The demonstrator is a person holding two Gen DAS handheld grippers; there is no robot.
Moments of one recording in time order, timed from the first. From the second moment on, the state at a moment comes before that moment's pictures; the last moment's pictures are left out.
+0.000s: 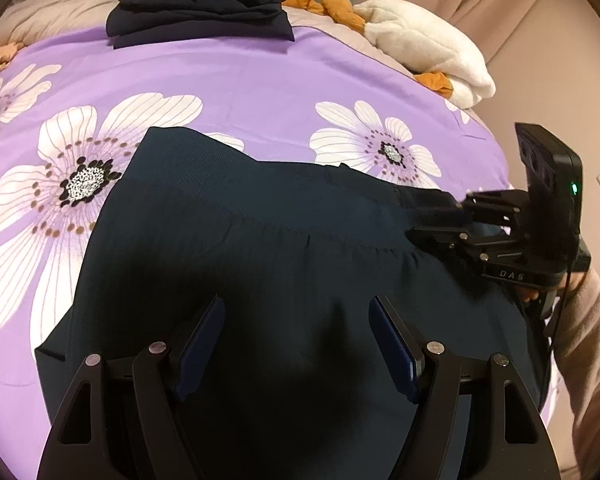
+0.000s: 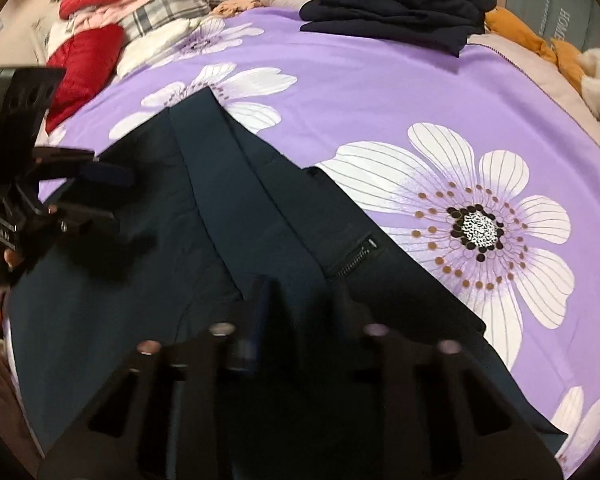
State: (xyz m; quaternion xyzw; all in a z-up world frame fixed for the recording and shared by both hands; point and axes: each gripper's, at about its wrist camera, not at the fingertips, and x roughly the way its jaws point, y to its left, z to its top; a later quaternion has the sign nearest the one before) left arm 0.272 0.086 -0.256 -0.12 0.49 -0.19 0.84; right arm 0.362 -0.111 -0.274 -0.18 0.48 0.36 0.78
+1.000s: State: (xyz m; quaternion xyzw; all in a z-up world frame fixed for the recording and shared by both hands) left arm 0.333 0.097 -0.259 -0.12 0.48 -0.09 0.87; right arm 0.379 -0.128 -0.245 -0.14 0.41 0.19 0.88
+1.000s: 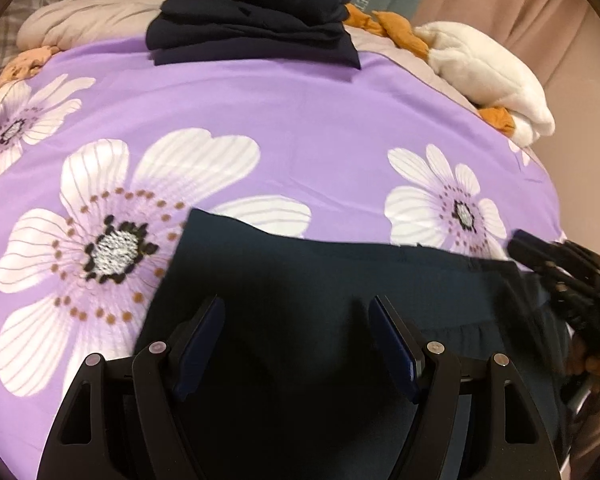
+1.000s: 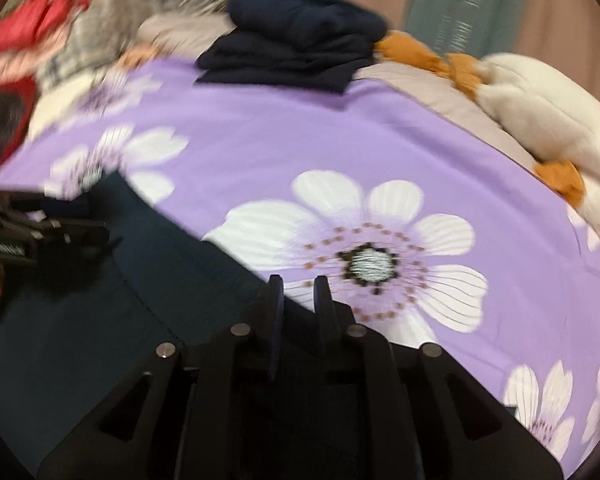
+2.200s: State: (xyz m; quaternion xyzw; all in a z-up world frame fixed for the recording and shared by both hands) left arm 0.320 0.041 -0.270 -0.03 0.49 -0.13 0.86; right arm 0.360 -0.151 -0.290 -0.09 0.46 0.18 0.87
